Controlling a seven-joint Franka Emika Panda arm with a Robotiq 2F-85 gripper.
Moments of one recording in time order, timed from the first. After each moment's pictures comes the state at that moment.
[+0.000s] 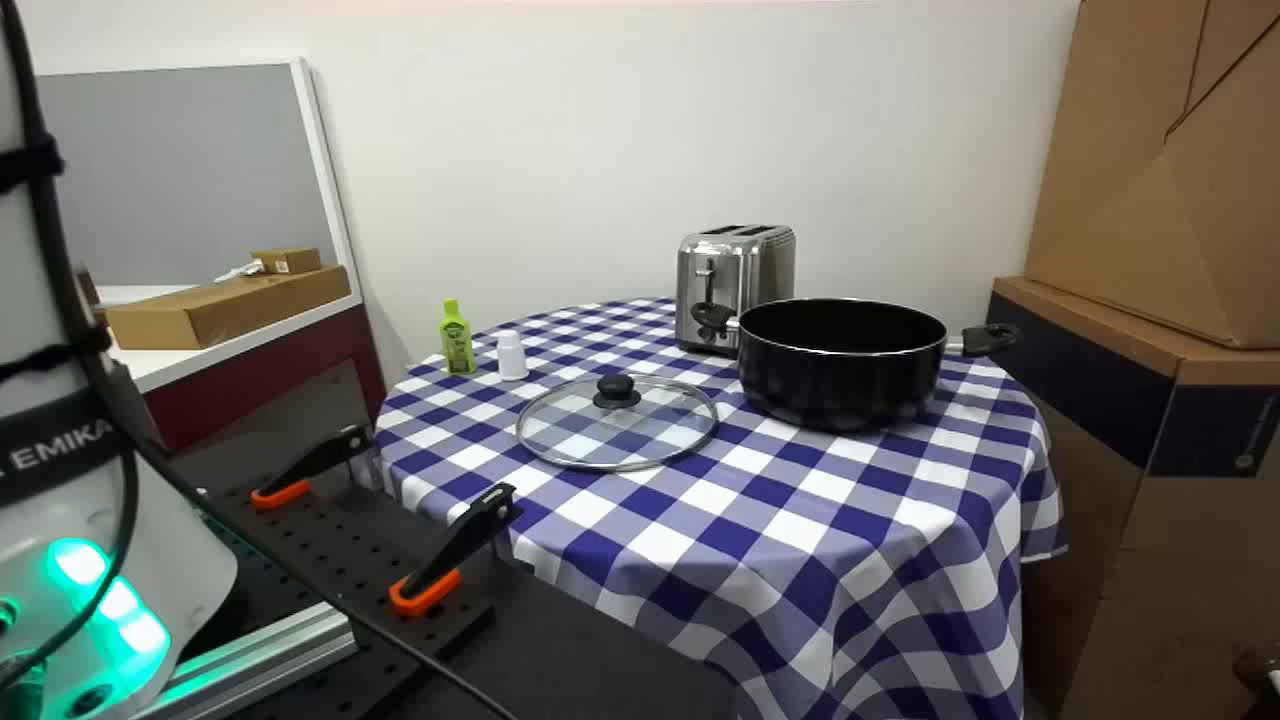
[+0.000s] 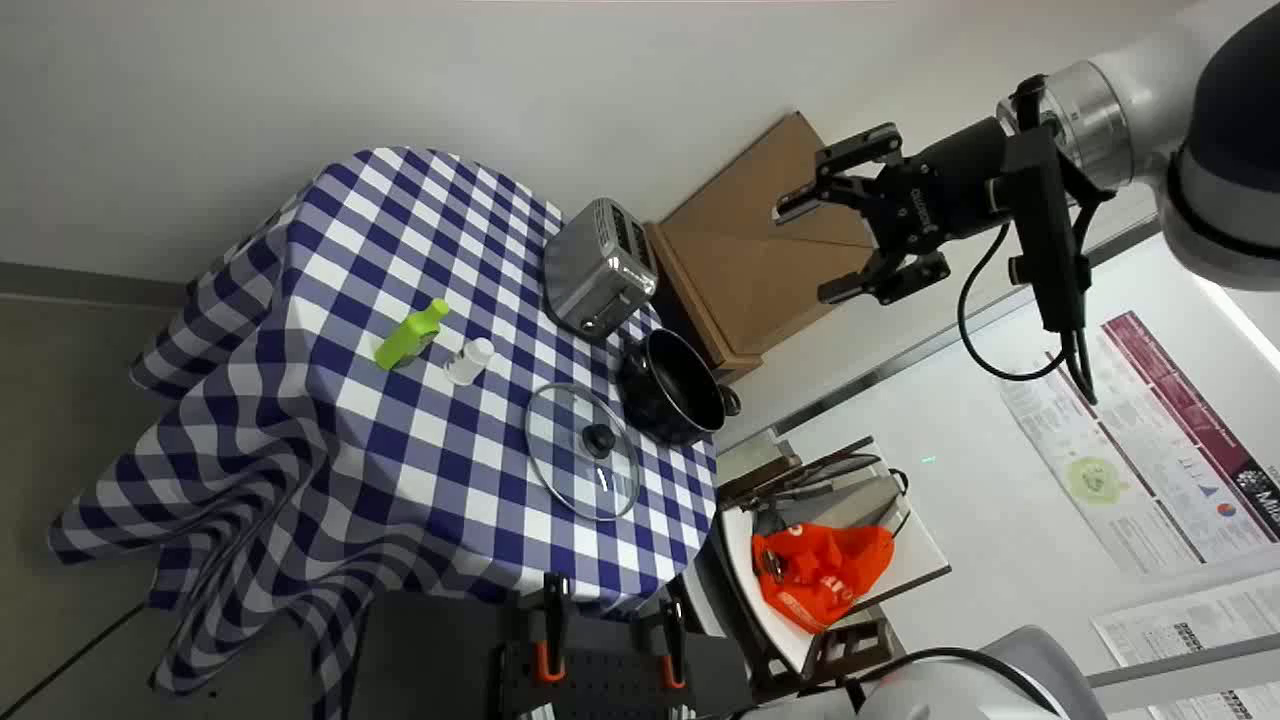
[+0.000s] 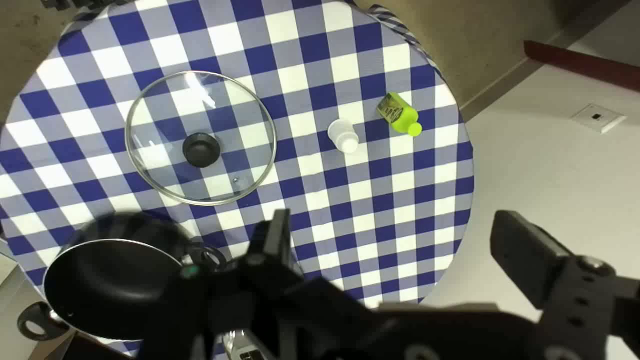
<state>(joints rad) 0.07 -0.79 0.27 -2.46 0.21 1.91 0.49</state>
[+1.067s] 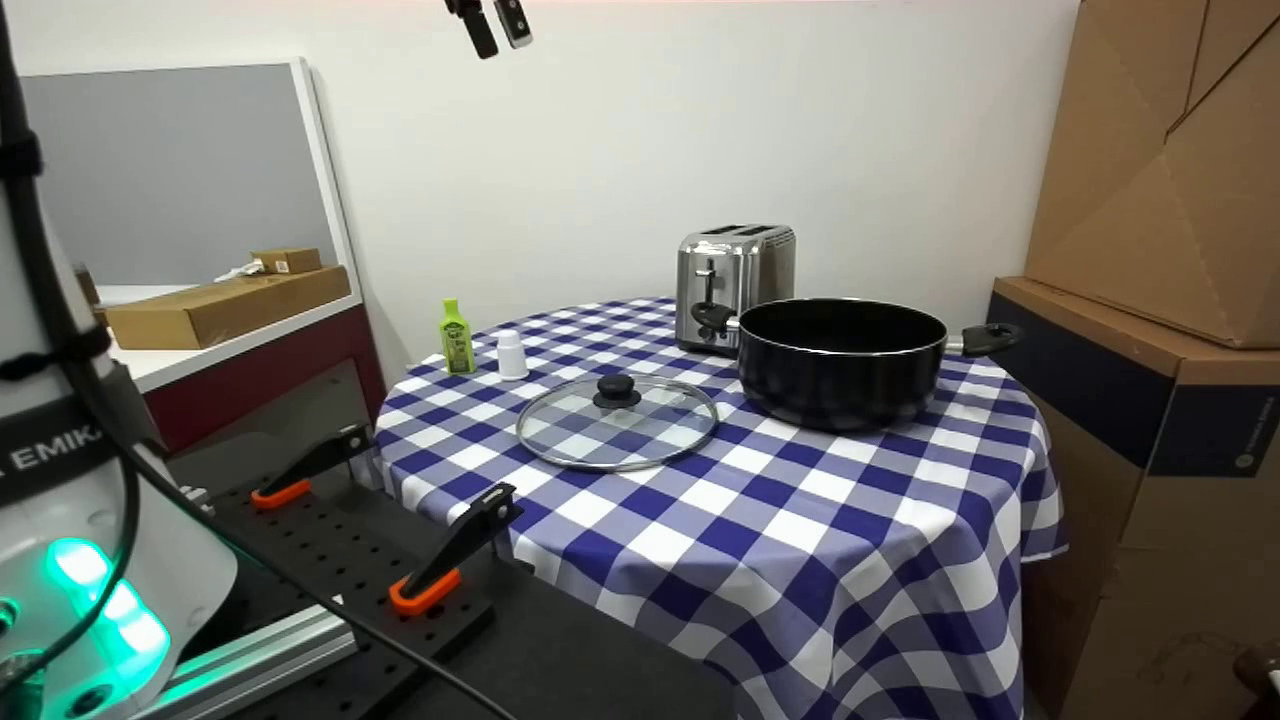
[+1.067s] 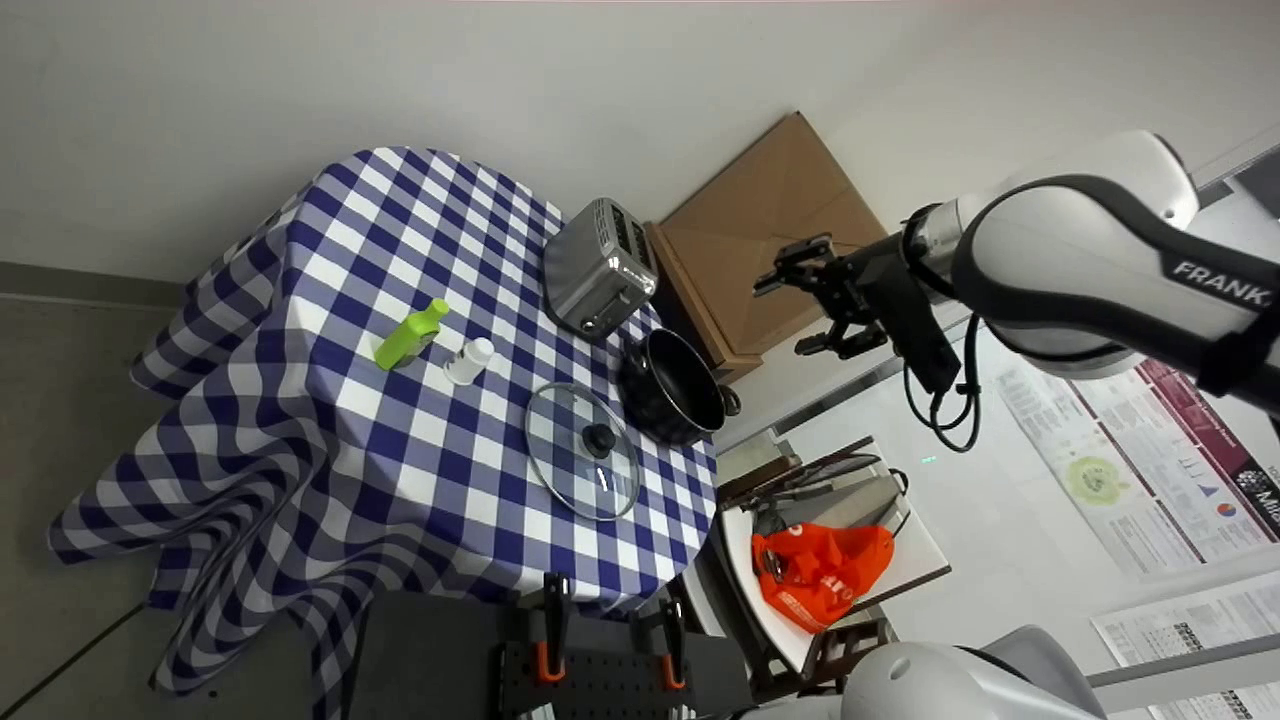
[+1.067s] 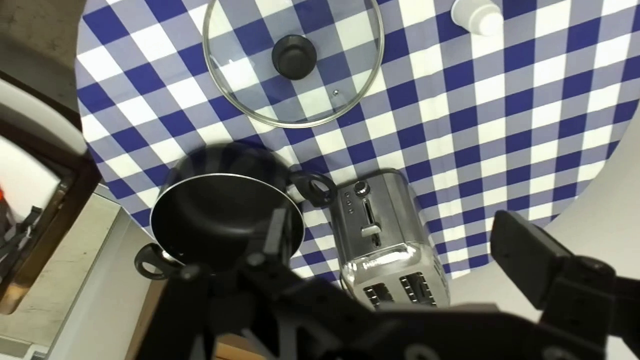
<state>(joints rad) -0.13 -0.73 0.25 -2.68 0.04 2.32 0.49</state>
